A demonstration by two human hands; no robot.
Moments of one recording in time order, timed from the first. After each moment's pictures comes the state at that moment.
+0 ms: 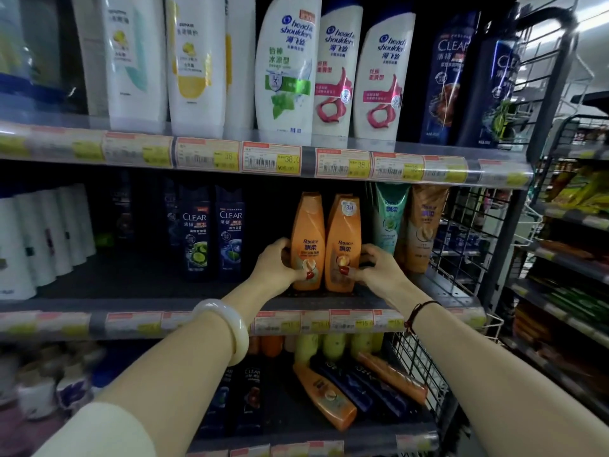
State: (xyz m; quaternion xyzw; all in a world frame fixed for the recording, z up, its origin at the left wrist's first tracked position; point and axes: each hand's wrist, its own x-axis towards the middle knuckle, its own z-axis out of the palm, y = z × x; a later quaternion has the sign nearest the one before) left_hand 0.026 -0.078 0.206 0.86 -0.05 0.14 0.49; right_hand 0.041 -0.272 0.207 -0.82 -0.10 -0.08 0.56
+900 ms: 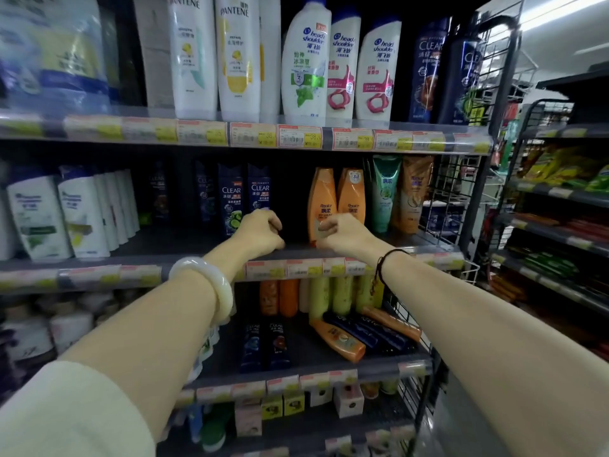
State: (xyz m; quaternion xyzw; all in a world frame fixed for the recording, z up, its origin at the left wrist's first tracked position) left_hand -0.075 -0.010 0.231 0.92 -0.06 0.15 0.36; right_hand -0.067 -0.190 0.231 -0.91 -0.13 -0.08 0.38
